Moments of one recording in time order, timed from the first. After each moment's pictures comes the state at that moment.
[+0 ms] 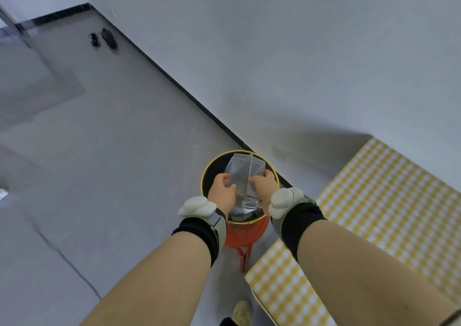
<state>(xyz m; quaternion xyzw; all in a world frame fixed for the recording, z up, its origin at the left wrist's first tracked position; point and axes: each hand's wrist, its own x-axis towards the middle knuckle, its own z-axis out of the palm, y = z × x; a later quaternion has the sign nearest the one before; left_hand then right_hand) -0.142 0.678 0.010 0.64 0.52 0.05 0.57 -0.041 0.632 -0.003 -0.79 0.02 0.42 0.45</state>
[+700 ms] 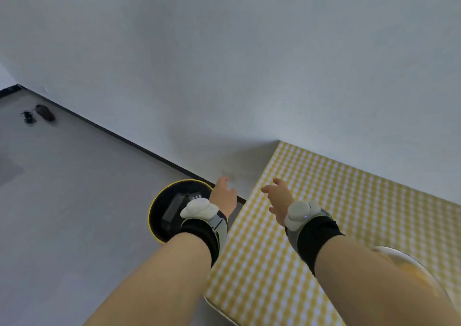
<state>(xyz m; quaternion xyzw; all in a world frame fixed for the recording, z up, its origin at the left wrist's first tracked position) -0.053 0.532 0.086 0.78 0.36 0.00 0.52 0.011 0.411 0.098 -0.75 0.11 0.32 0.56</state>
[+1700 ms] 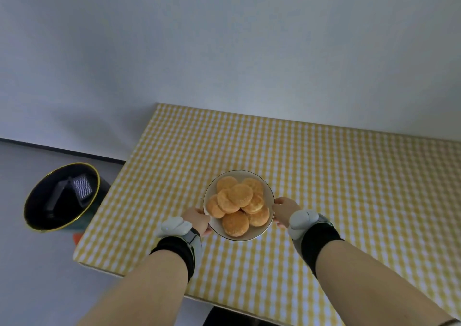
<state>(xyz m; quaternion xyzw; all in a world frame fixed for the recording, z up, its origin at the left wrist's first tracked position) -0.080 0.219 -0.003 0.69 0.46 -0.18 0.53 -0.013 -0.006 -0.014 -0.83 0.16 0.36 0.39</state>
